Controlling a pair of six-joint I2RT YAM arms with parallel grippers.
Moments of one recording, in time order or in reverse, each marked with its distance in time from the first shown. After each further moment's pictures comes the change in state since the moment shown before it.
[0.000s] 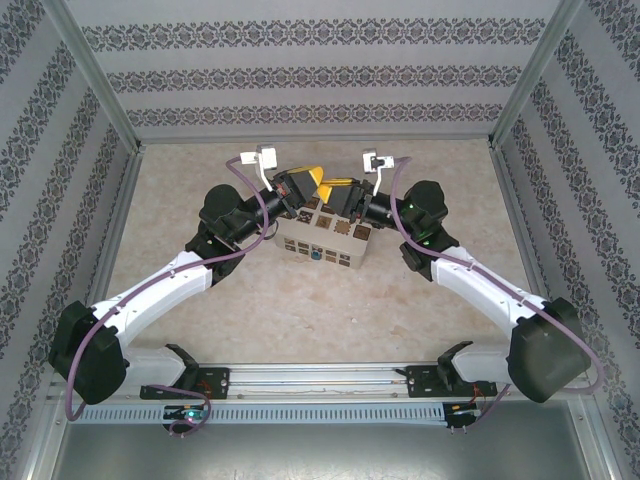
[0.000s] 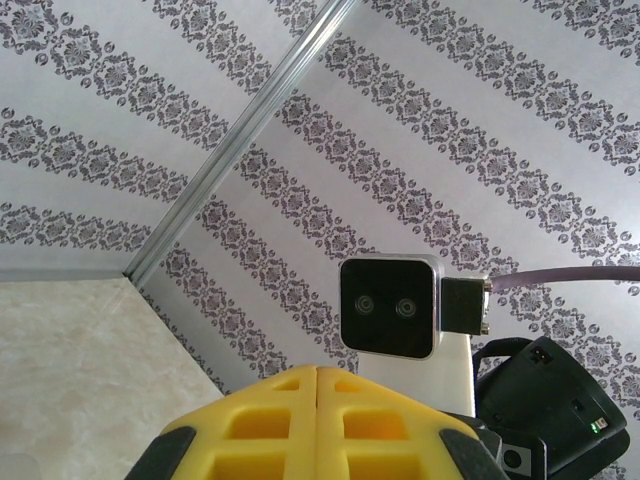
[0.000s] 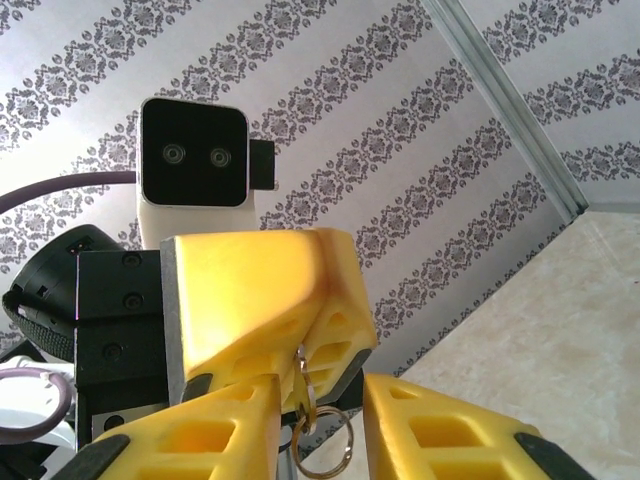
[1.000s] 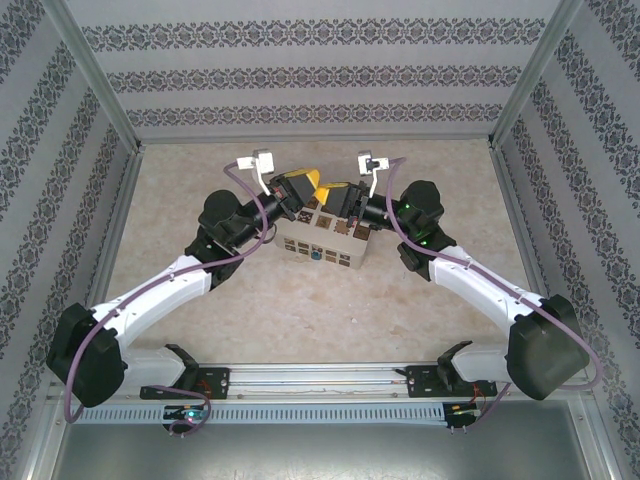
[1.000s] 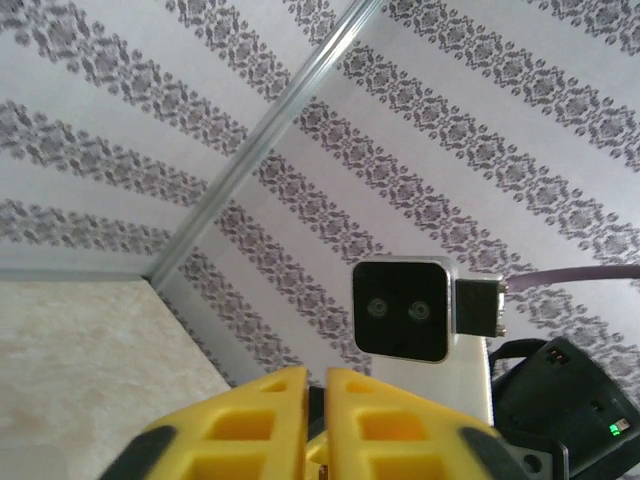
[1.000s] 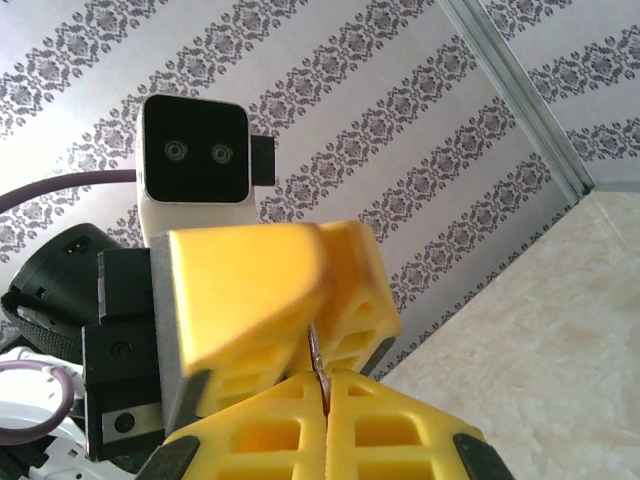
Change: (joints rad) left arm 0.002 -0.024 -0.053 0.021 -0.051 0.010; right arm 0.000 0.009 0.002 -0.029 -0.014 -0.010
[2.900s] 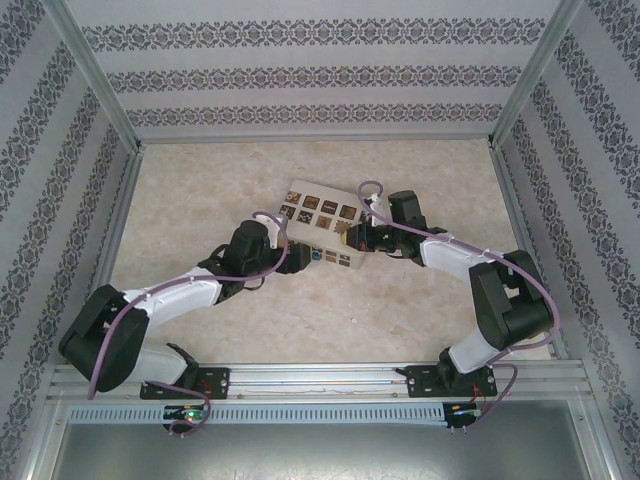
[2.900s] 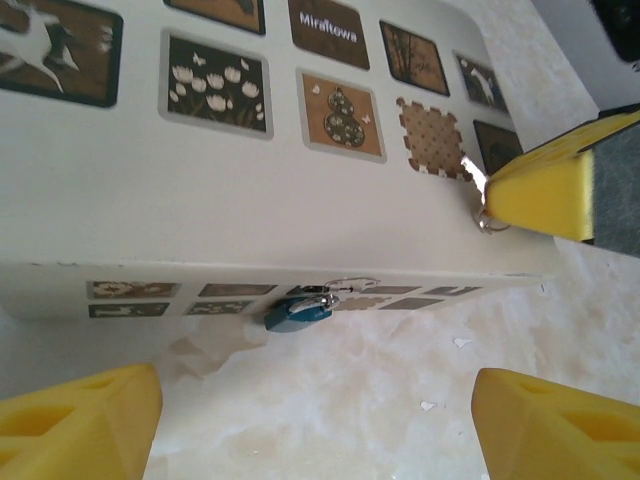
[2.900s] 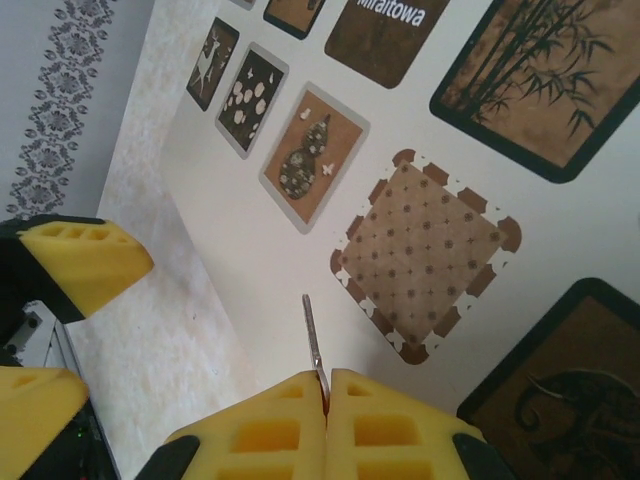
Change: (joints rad) left arm 0.024 0.113 -0.252 -0.458 -0.092 0.281; right arm -0.183 0.280 -0.063 -0.605 0.045 -0.364
